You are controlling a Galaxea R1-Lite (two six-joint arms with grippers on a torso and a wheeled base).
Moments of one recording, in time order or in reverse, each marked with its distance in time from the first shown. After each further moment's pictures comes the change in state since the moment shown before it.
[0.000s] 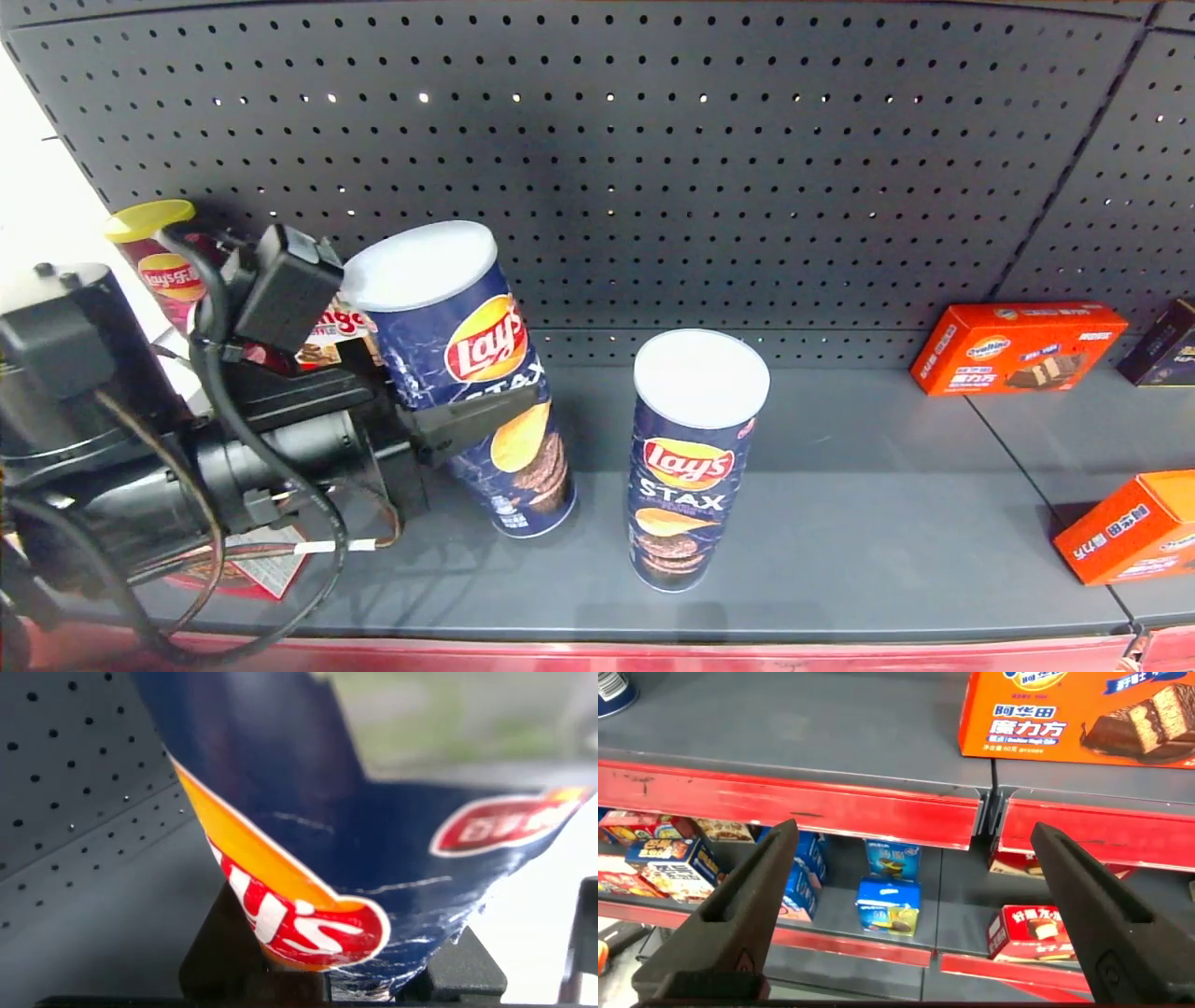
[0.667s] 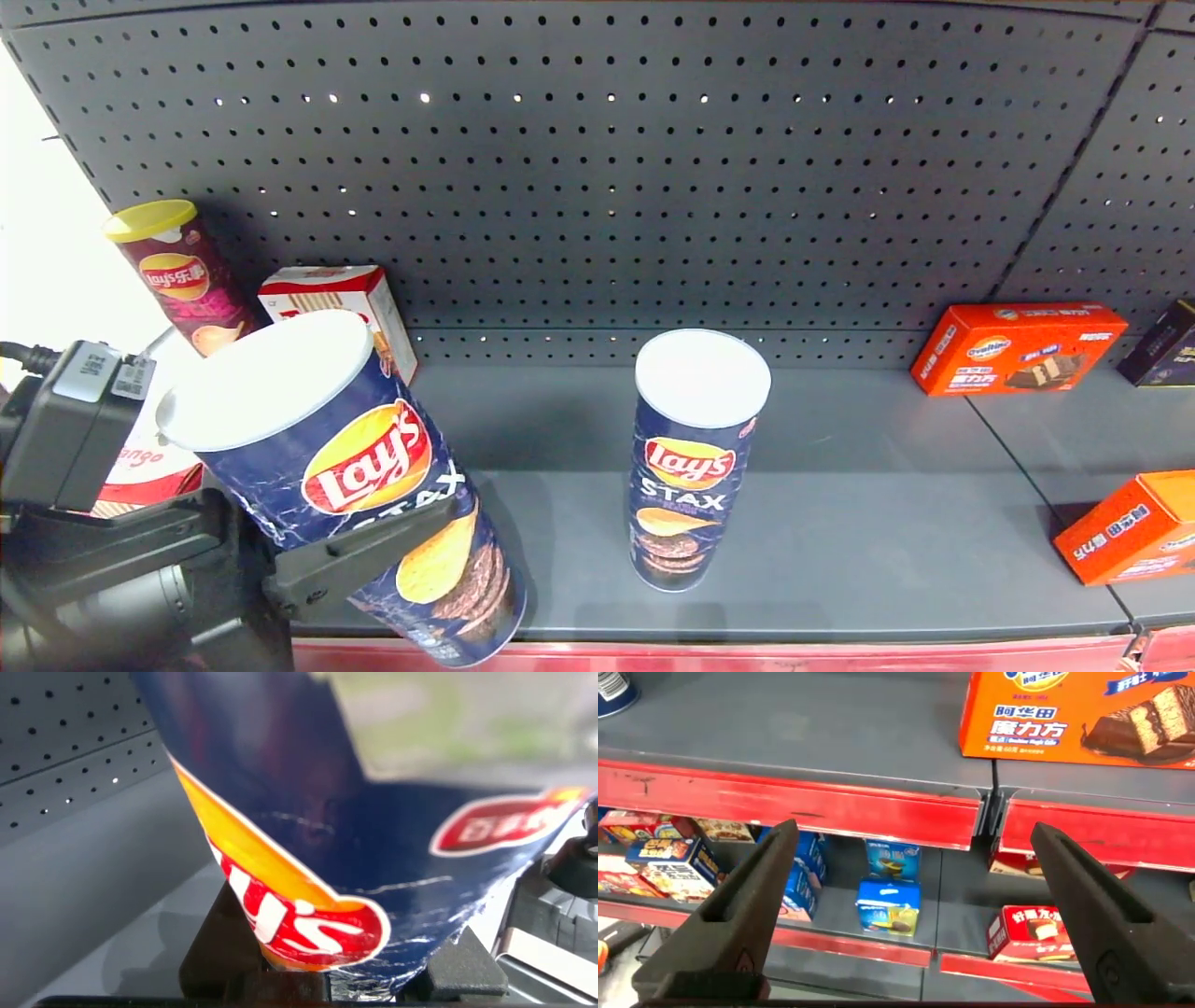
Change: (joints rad) left arm -0.011 -0.266 0.267 -0.009 -0.003 -0.070; right arm 0.000 0.000 0.000 0.000 0.000 0.000
